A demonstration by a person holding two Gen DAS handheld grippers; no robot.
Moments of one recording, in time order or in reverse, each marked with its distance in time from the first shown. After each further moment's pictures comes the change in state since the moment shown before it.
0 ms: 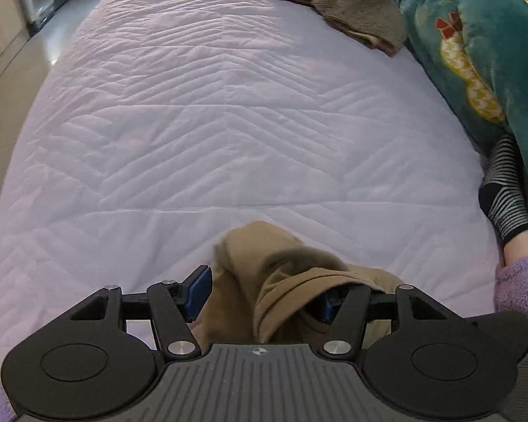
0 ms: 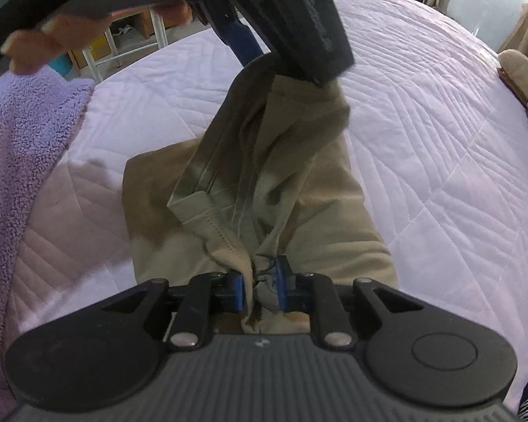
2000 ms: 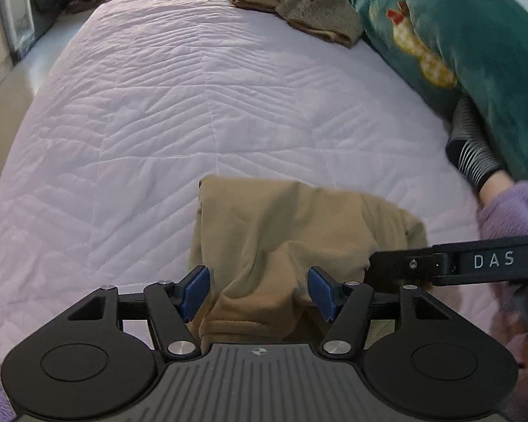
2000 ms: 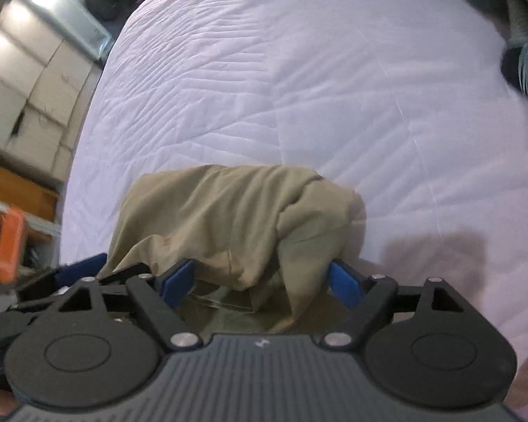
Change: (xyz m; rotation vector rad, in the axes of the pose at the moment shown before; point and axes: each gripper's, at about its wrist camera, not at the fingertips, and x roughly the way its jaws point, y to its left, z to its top) left arm -0.033 0.000 -0.089 0.104 -0.096 -0.017; right arm -0.042 -0.034 -0.041 1.013 -0.079 -0.093
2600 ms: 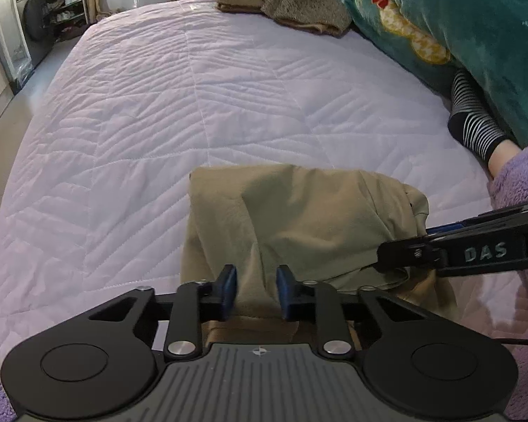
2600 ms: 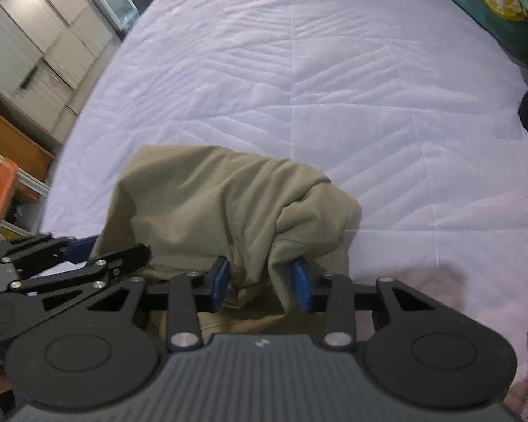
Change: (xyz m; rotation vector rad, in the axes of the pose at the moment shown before) left arm 0.002 -0.011 -0.012 0.057 -0.033 0.024; right arm -0.001 -0.002 -0.009 -0.137 -0.009 -0.003
